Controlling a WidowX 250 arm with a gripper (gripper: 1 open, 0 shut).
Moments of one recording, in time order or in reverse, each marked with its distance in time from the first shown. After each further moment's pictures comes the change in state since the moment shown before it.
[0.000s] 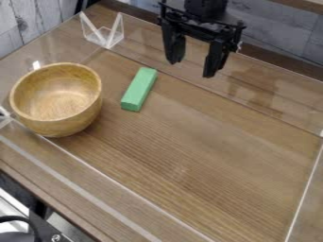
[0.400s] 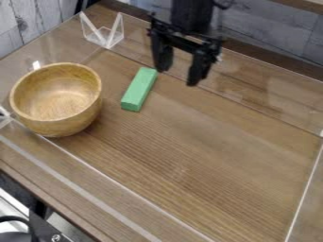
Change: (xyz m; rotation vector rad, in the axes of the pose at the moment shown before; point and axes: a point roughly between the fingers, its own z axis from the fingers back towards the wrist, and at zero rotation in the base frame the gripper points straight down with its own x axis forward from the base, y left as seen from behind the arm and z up) arm 0.000 0.031 -0.021 0.003 0.023 -0.034
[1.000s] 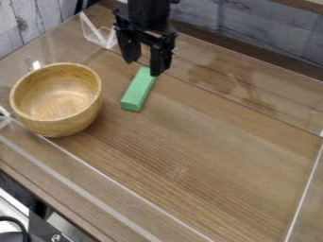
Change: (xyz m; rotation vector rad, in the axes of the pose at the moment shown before) arm 0.009 0.048 -0.014 0.019 -0.132 -0.066
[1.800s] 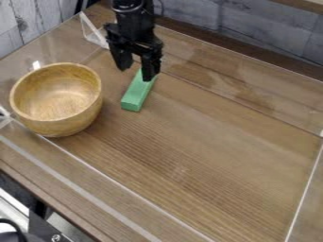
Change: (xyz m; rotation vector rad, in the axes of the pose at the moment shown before) arm 0.012 0.032 -0.033 -0.008 -0.073 0.087
